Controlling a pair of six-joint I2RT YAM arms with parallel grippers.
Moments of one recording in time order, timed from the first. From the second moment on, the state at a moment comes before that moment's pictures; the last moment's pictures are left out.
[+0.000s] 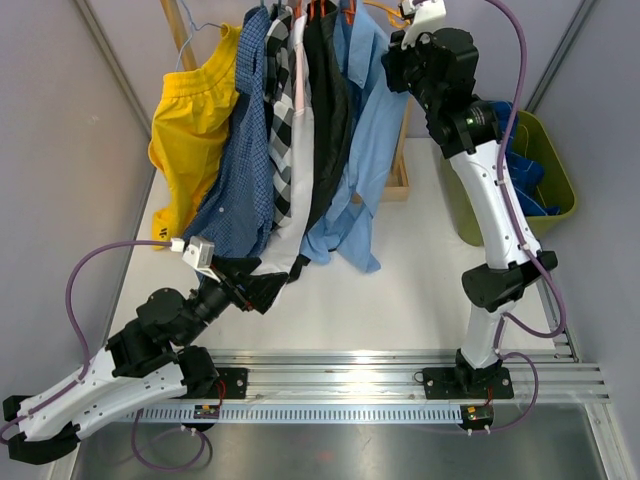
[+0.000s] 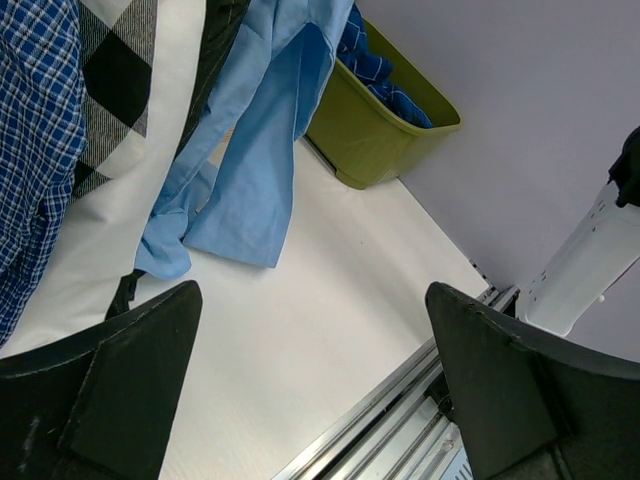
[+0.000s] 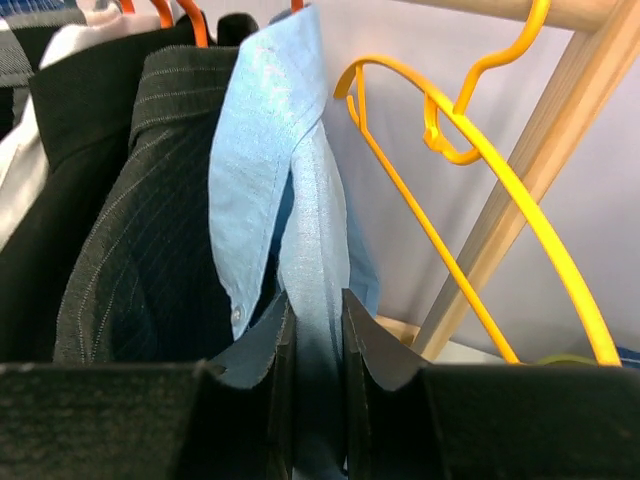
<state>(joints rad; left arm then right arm) -1.05 0.34 0.62 -0.25 -0.33 -0.51 0.41 1.89 2.44 -0.55 0.08 -0.07</state>
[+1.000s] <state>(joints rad) -1.05 0.43 0.65 -0.27 -0.33 -0.50 0.41 1.33 1.83 -0.17 0.12 -0.03</state>
